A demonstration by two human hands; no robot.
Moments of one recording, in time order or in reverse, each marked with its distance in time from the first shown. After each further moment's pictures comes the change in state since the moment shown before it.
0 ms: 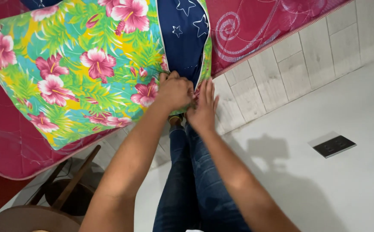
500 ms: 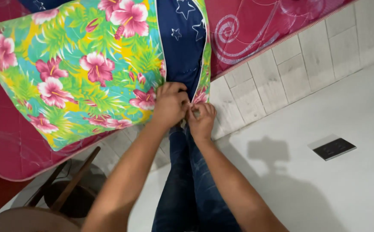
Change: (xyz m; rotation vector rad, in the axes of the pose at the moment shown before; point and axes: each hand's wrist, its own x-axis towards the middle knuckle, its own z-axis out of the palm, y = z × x) left_hand -0.051 0.014 0.012 -0.238 0.407 0.116; right_hand -0.026 0.013 0.016 -0.047 0.197 -0.031
